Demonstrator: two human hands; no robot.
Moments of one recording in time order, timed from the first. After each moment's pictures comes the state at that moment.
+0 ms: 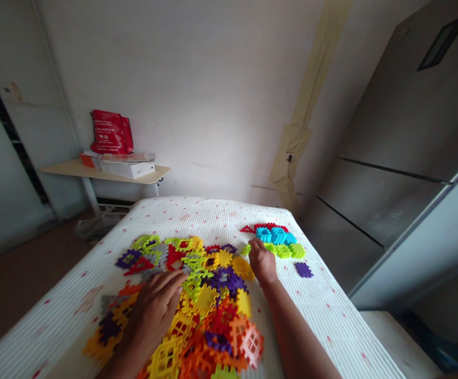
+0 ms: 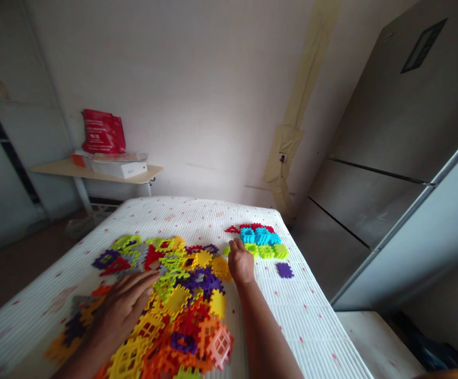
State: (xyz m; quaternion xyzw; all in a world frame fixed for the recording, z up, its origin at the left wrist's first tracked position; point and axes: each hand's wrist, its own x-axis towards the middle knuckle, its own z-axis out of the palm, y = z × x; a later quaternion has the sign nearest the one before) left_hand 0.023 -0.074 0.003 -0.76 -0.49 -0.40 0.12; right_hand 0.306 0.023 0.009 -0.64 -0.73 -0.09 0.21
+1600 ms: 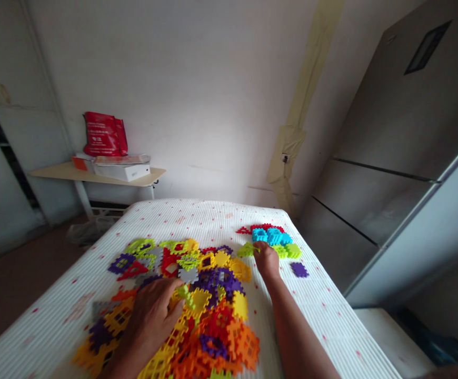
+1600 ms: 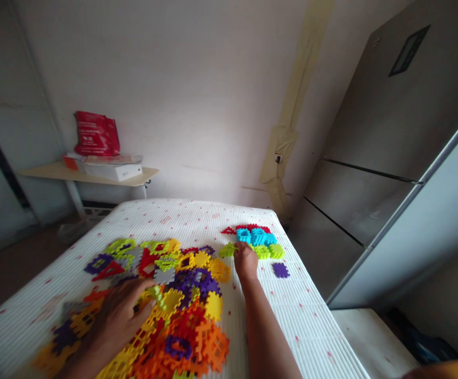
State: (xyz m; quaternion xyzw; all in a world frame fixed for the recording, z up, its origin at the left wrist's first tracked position) left_hand 0.030 -0.071 -0.007 -0.76 -0.52 -0.36 0.10; right_hand 0.332 0.036 0.004 -0.68 -0.66 -0.01 0.31
